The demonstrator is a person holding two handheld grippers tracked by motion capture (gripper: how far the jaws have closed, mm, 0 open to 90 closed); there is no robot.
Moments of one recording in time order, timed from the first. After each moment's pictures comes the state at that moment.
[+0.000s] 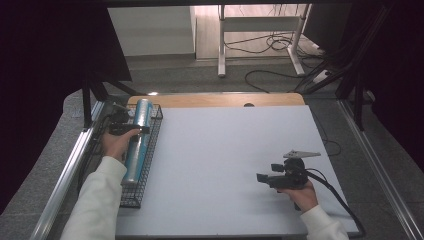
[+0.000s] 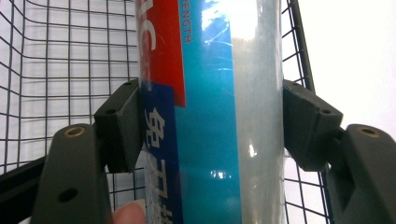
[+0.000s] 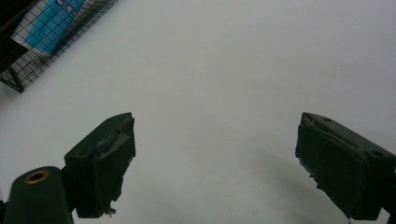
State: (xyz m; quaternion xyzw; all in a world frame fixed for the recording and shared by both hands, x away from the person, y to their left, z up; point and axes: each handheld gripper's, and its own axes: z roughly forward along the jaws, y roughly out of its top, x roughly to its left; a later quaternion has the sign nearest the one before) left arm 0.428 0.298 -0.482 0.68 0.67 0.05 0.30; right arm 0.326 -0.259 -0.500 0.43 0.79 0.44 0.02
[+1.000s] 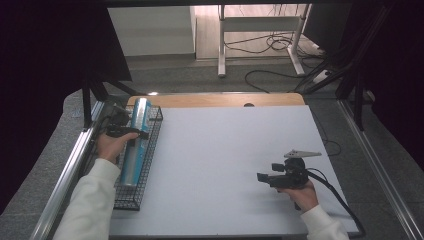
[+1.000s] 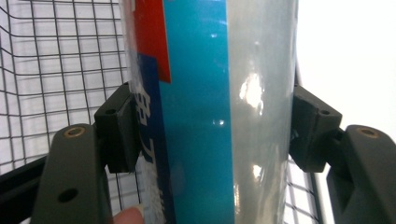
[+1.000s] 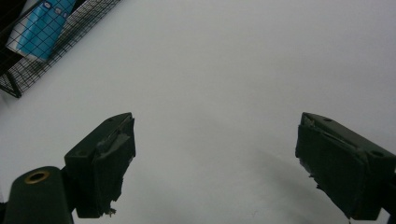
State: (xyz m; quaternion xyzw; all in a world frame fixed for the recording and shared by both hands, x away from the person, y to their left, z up) left arm 0.413 0.296 -0.468 0.71 0.65 0.01 0.26; right arm 0.326 -0.260 -0.499 0.43 0.78 0.44 0.02
